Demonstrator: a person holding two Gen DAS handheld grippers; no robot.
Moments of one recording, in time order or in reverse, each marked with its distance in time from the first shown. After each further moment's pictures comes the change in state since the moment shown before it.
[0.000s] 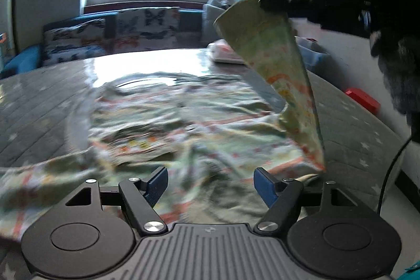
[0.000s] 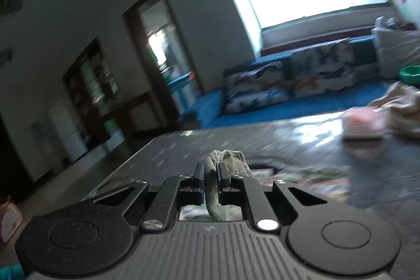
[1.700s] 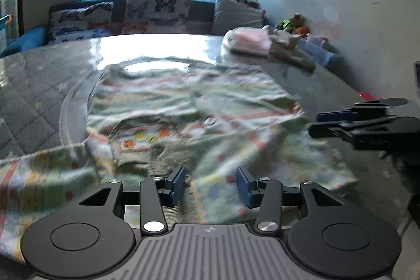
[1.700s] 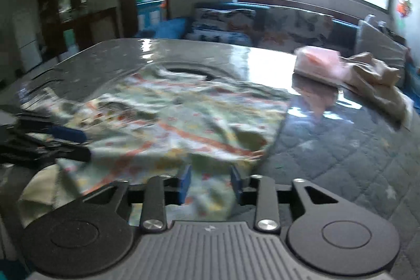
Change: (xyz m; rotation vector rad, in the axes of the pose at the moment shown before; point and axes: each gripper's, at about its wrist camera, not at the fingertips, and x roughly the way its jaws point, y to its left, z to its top) left arm 0.046 0.024 0.003 -0.055 0.040 0.008; right arm 0.009 -0.054 -0.083 -0.237 0.296 -0.252
